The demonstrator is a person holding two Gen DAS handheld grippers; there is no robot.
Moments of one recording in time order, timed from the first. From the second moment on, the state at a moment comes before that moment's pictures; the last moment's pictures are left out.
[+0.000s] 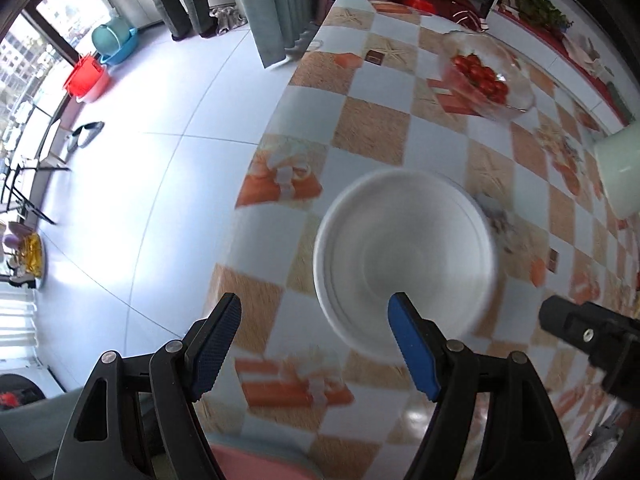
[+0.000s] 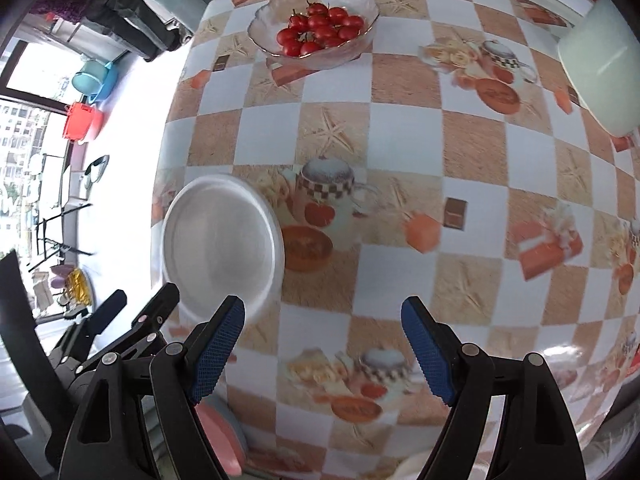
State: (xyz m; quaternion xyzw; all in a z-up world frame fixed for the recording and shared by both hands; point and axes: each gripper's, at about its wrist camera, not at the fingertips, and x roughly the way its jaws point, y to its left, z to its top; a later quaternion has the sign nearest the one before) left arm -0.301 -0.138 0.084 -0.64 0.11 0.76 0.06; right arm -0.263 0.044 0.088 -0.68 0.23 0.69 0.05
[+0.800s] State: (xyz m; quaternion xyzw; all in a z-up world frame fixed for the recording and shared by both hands) left arm -0.335 -0.135 0.022 -0.67 0.14 0.73 0.08; right arm -0.289 0.023 0.020 -0.70 0.22 0.67 0.04
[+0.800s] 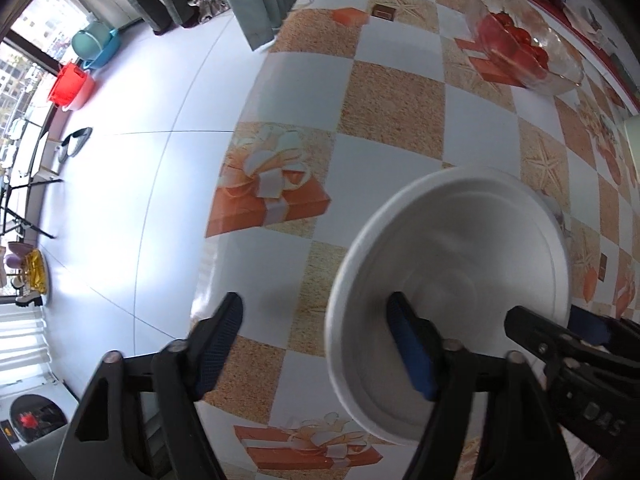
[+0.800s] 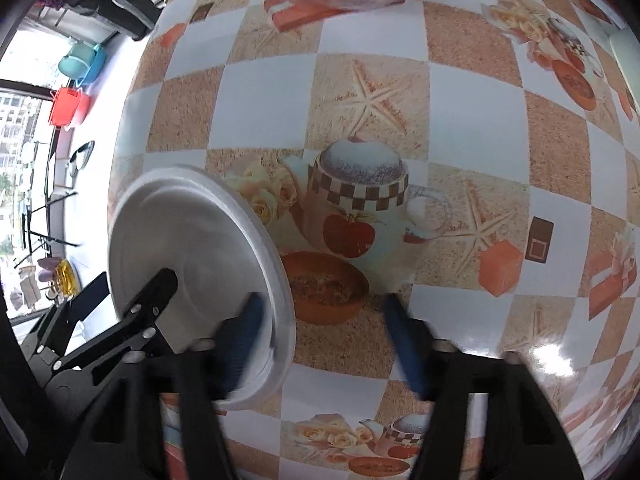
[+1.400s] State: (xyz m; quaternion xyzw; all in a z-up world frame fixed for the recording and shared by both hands) left arm -0.292 -0.095 0.024 -0.68 0.14 0.70 0.15; right arm -0.244 0.030 0.010 -0.72 0.26 0.64 0.02
